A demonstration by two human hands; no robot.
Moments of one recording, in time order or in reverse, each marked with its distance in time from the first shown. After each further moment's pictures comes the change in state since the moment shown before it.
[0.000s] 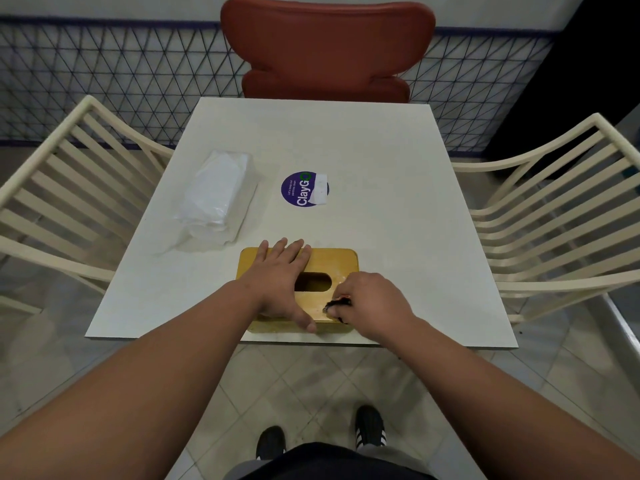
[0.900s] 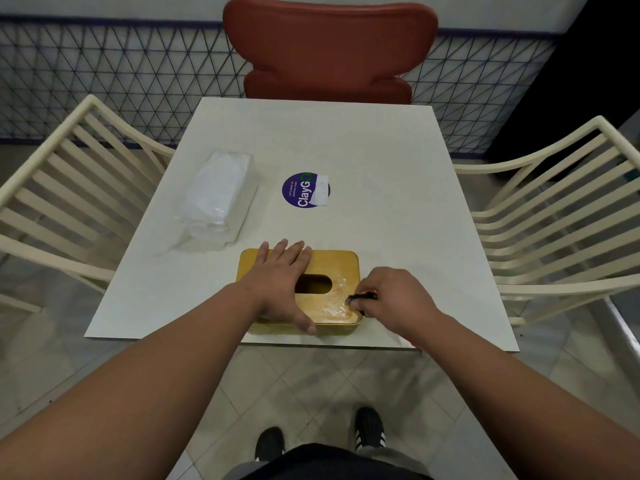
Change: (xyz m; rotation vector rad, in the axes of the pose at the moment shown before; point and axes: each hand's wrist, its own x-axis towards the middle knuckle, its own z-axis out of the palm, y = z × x) left_hand 0.001 0.000 0.000 0.009 -0.001 -0.001; right_hand -0.001 0.035 -0.012 0.107 0.030 0.025
